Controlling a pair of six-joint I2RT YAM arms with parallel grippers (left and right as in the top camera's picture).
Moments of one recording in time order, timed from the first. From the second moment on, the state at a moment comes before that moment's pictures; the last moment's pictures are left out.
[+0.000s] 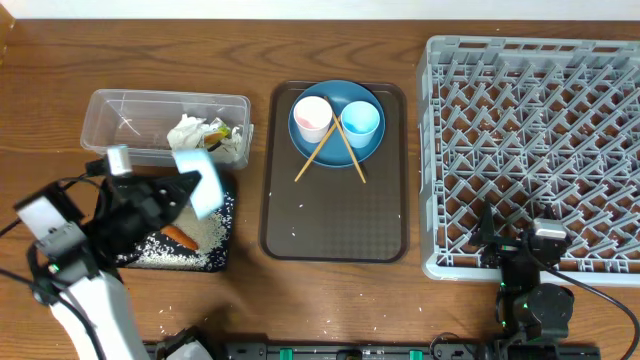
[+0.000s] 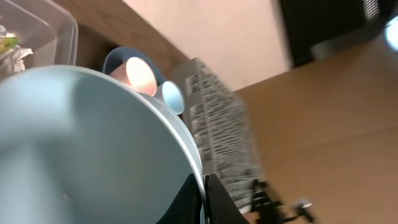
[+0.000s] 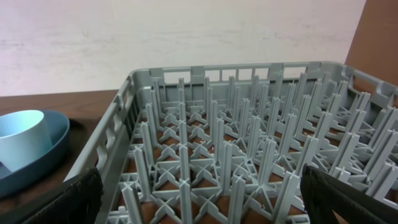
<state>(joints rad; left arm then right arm) 0.66 1.06 0.81 -0.72 1.36 -0.18 0.00 0.01 0.01 -0.06 0.11 0.05</state>
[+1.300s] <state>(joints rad) 0.24 1.03 0.79 -0.73 0.94 -0.26 0.00 0.01 0.01 -0.06 0.11 0.05</state>
